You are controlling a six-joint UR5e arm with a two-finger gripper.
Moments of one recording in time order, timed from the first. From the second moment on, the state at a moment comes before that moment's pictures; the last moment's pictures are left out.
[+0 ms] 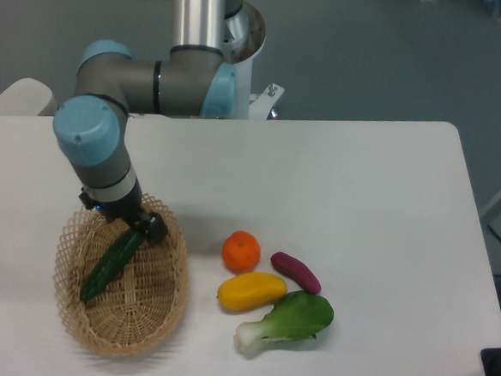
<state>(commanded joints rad) 2.01 -1.98 -1.71 -0.99 1.62 0.49</state>
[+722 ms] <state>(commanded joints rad) 2.00 -2.01 -1.73 -0.98 1.62 0.48</state>
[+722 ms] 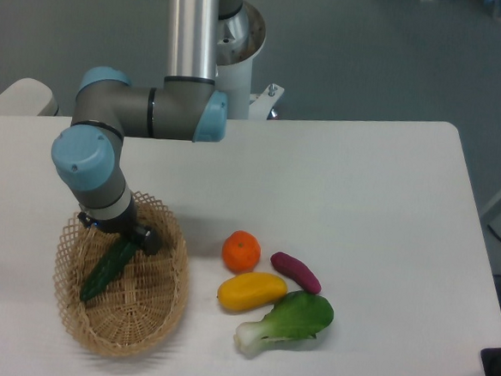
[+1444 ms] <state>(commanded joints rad) 1.99 -2.03 -1.73 -0.98 1.63 0.49</state>
